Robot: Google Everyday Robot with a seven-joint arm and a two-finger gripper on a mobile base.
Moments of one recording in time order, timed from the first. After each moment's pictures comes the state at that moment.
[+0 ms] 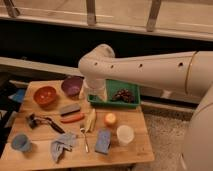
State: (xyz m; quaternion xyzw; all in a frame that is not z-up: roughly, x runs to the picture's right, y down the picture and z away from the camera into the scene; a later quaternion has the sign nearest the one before) arm -0.049 0.037 0.686 -0.22 0.14 0.73 0.63
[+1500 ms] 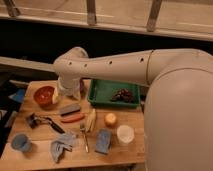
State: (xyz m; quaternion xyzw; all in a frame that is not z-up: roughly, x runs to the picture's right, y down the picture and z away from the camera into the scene) arm -0.179 0.042 0.703 -0.31 0.06 0.61 0.72
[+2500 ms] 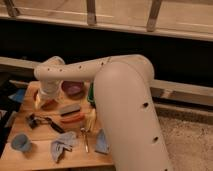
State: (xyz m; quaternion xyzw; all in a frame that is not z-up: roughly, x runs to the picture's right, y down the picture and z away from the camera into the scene) arm -0.298 0.074 0.777 -0.38 0.04 0.54 0.75
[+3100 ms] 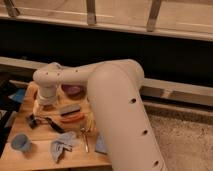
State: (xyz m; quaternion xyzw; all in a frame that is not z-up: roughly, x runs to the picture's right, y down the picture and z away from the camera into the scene) arm -0.310 0.102 0.788 -0.41 0.05 0.52 0.75
